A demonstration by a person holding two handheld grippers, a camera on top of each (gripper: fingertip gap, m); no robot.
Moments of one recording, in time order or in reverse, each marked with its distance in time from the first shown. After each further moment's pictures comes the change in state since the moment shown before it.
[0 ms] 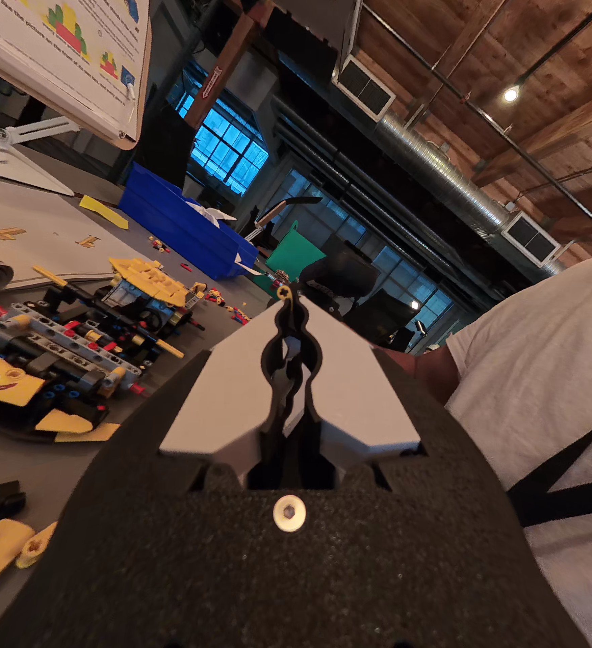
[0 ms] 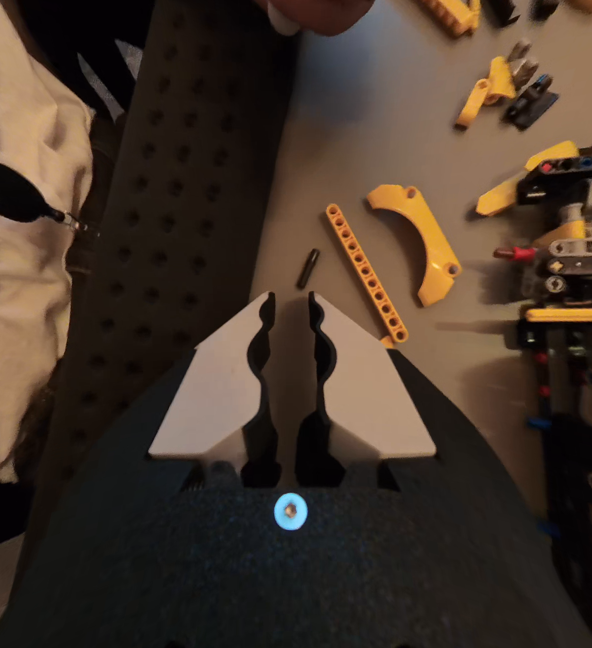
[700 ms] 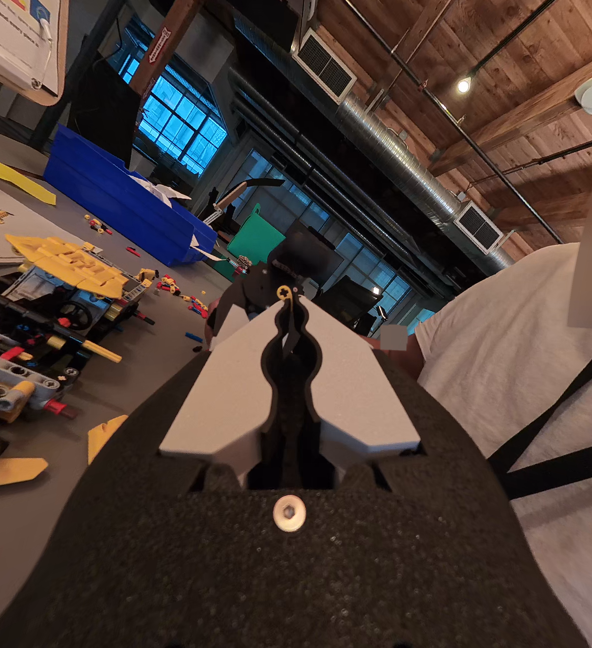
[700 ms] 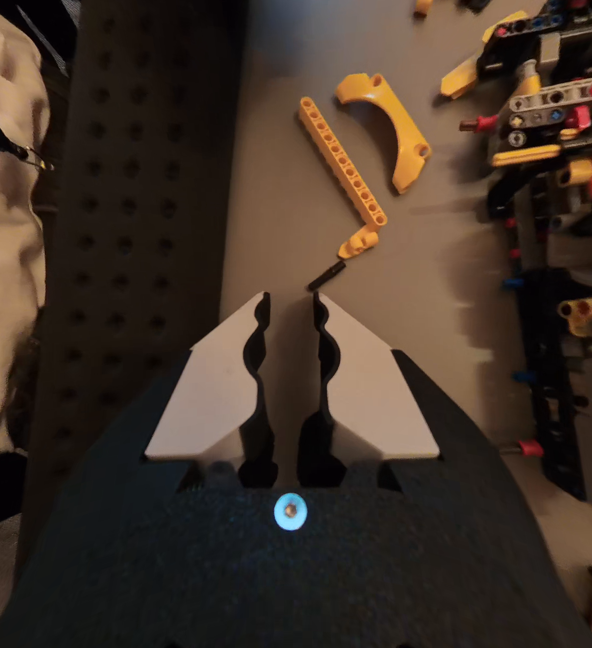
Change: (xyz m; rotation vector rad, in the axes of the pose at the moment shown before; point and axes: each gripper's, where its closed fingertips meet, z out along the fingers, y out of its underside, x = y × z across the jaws) left arm 0.021 0.021 0.023 -0.049 0.119 -0.047; right arm 0.006 0.047 -0.035 -0.036 0.097 0.056
